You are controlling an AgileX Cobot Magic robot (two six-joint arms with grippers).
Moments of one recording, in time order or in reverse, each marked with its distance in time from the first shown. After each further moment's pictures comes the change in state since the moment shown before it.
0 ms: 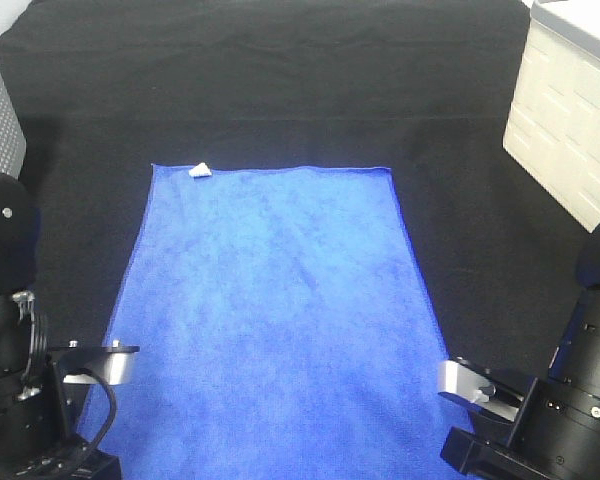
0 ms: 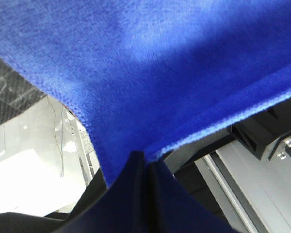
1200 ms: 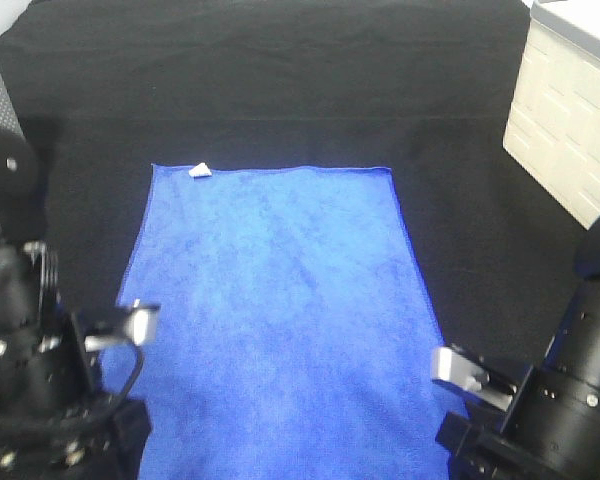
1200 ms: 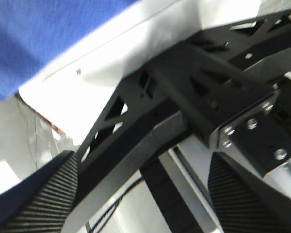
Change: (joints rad) left arm 0.000 -0.028 -0.099 -0.088 0.106 0.009; right arm 0.000 -0.013 -0.021 0.026 0.027 -0.031
